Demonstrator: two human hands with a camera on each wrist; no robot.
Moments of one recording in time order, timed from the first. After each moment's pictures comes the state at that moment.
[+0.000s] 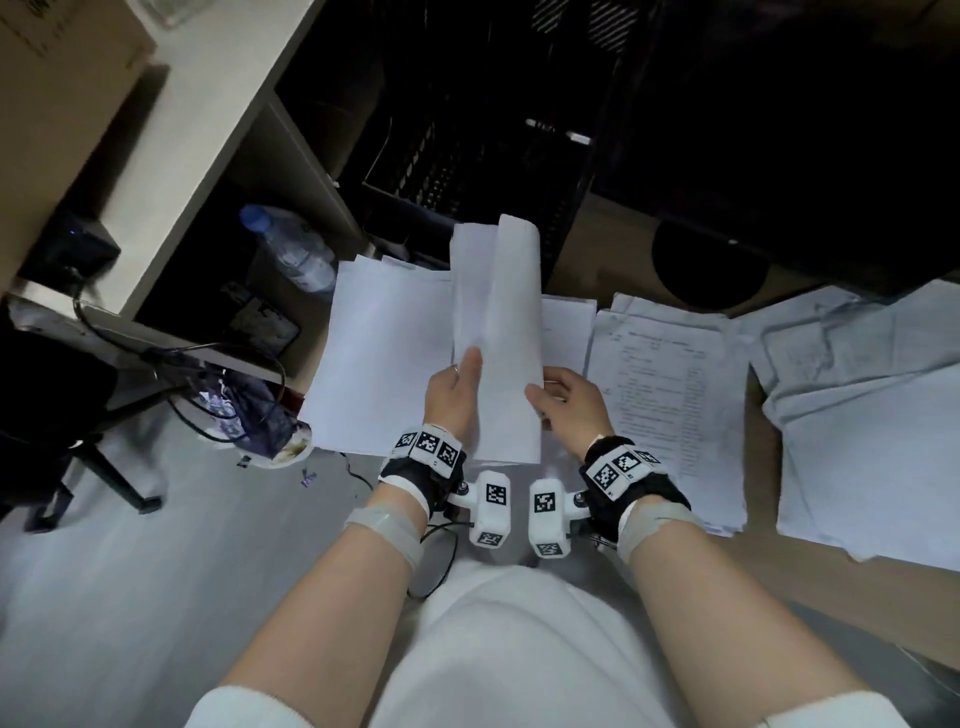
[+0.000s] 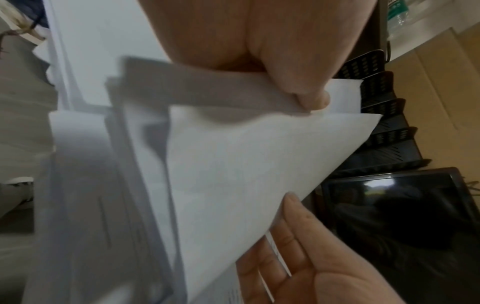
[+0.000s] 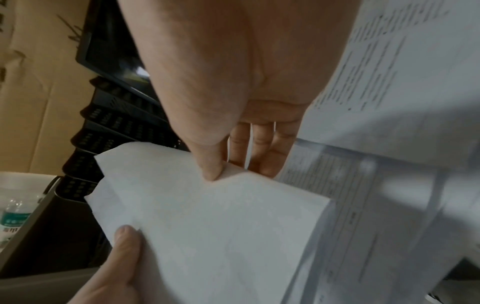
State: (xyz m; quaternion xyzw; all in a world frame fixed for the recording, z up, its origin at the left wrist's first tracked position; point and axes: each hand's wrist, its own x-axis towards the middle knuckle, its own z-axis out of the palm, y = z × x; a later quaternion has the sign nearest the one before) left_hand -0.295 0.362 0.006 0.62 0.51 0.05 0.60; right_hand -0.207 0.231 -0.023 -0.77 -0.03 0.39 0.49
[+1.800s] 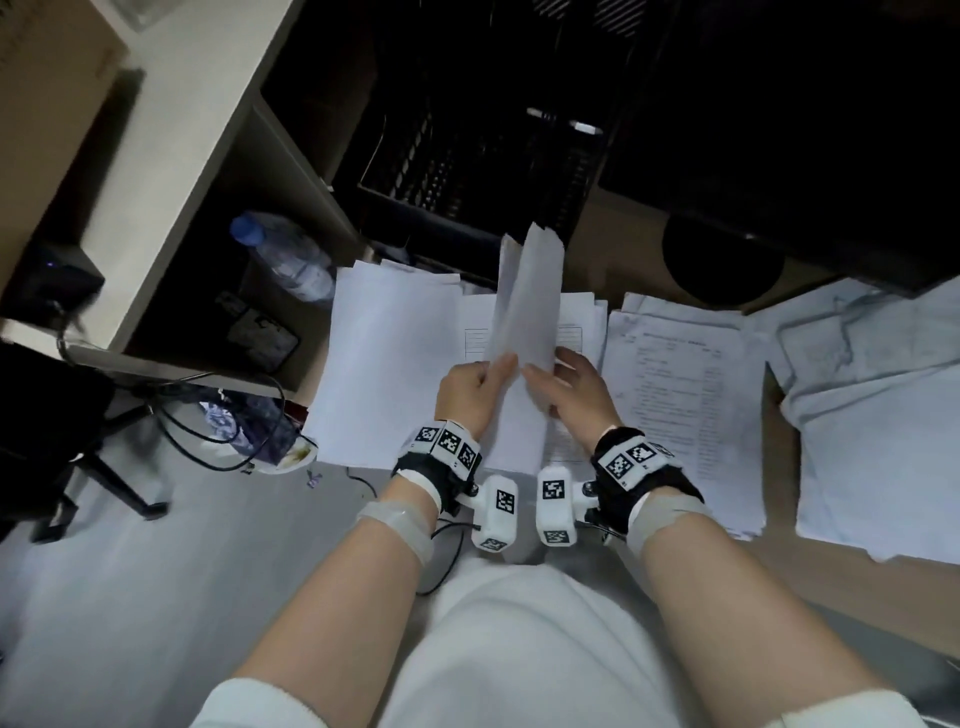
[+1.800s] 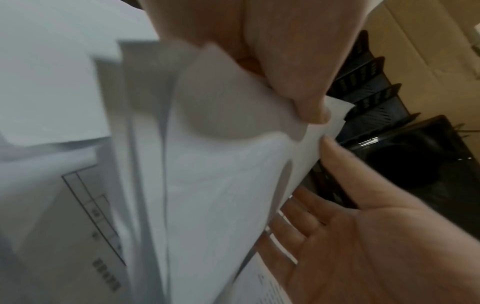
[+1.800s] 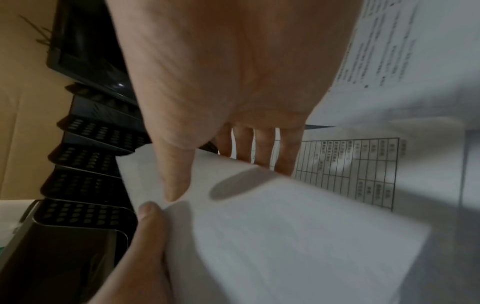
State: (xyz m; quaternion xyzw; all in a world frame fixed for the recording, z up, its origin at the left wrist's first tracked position) left_hand -0.275 0.390 -0.010 0.71 0.44 -0.04 0.54; right_hand -0.190 0.258 -0.017 -0.73 0.03 0.43 0.54
